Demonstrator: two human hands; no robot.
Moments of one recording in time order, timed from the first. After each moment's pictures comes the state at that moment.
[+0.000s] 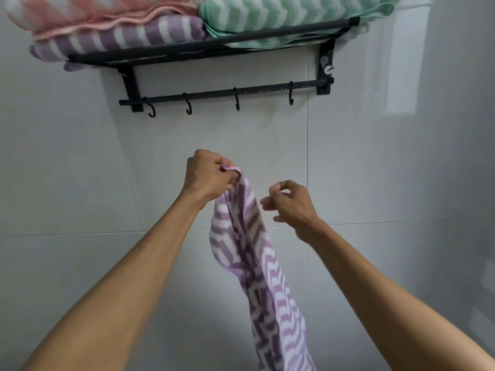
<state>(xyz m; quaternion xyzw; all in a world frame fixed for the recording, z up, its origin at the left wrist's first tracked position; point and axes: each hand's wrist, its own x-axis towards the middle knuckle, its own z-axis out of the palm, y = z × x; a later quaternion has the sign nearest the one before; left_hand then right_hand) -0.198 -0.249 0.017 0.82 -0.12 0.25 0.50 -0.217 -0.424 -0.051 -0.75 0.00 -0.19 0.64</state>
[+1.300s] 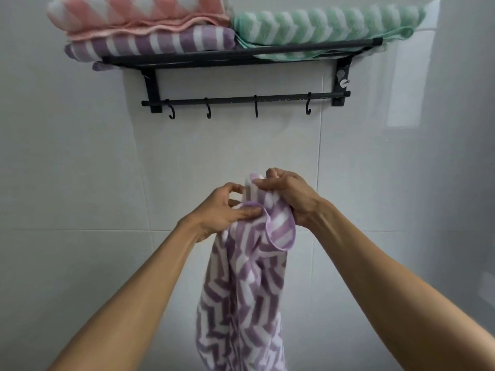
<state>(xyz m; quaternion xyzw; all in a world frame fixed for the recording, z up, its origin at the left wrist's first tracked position) -0.201 -0.198 -0.030 0.78 -0.26 -0.02 0.57 -0.223 -0.385 -0.007 -0.60 -0.16 -0.01 0.78</state>
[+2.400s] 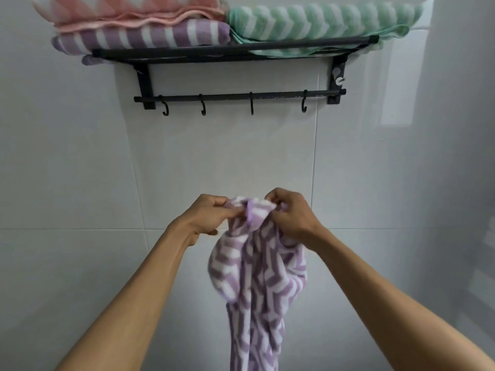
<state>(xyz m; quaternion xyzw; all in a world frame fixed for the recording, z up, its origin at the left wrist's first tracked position) -0.194 -0.191 -0.041 0.81 -0.16 -0.02 0.56 -0.230 -0.397 -0.056 -0.84 -0.10 -0.24 0.47</state>
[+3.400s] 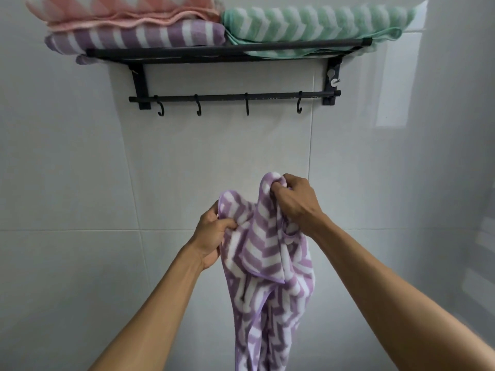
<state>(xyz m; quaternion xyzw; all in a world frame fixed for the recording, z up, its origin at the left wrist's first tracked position) -0.195 -0.218 -0.086 0.59 -0.17 -0.06 0.78 -0.226 -0.405 -0.028 -0.82 0.00 -0.28 0.50</state>
